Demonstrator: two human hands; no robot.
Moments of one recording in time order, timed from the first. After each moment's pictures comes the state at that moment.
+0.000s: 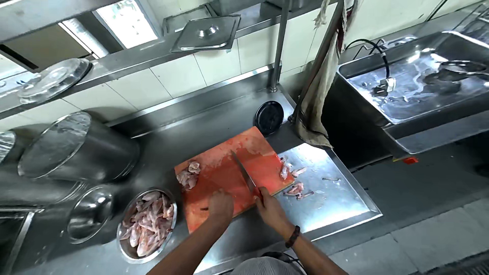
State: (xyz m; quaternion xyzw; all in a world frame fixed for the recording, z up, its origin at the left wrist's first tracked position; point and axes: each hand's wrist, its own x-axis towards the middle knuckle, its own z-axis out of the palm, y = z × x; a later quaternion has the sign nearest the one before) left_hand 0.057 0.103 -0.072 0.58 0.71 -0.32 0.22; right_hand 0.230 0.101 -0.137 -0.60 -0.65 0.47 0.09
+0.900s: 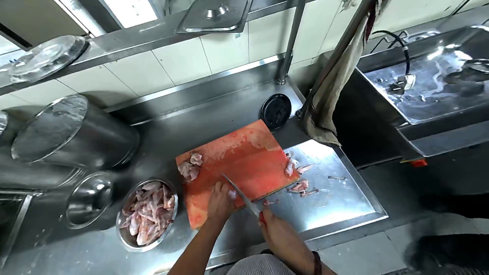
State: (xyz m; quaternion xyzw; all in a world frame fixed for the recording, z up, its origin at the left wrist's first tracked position) left_hand 0.016 0.075 -0.142 0.62 0.76 -0.02 0.19; right_hand 0.239 0.046 -0.083 -0.55 -0.71 0.44 -0.10
